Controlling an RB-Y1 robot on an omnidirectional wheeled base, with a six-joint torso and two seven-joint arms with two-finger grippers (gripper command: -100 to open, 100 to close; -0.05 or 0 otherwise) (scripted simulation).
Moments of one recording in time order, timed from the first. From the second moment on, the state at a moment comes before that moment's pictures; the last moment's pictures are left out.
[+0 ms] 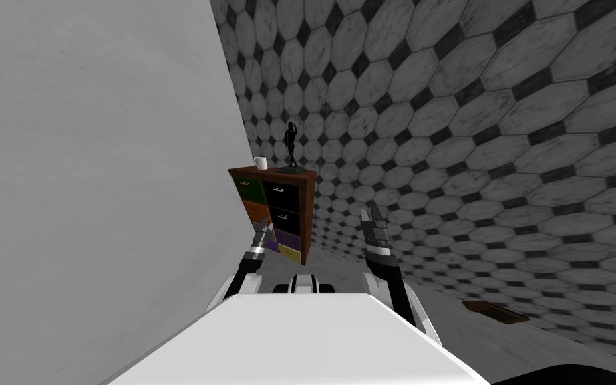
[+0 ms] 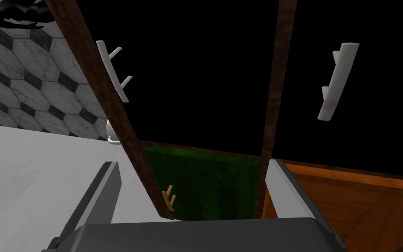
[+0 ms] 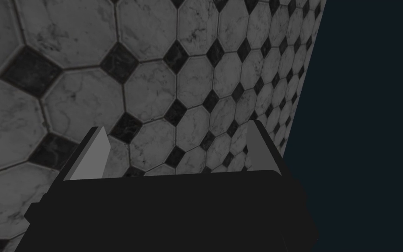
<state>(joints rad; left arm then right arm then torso) 0.37 0.11 -0.10 -1.84 -0.05 -0.44 0.08 0.50 -0.02 -0.06 -2.25 0.10 -0.51 0.01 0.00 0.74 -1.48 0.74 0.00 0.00</state>
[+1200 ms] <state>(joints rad) 0.28 0.11 -0.14 -1.58 -0.06 -0.44 0.06 0.50 -0.02 -0.06 -2.25 0.10 -0.51 0.01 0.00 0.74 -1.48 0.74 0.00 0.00</state>
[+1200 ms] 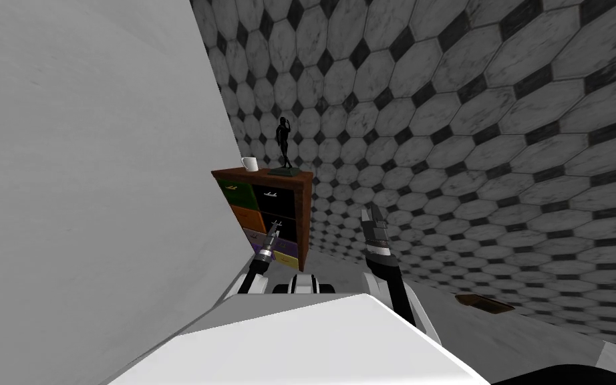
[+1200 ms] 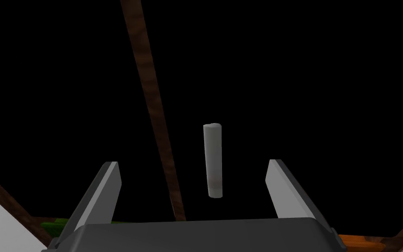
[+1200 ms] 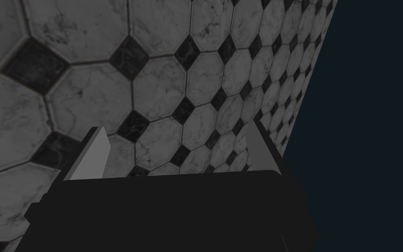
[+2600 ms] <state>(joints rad) 0.29 0.10 -0.17 -1.58 -0.07 -0.42 0.07 0.49 -0.02 -0.06 -2.25 0.10 -0.51 0.01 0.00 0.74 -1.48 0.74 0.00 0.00</state>
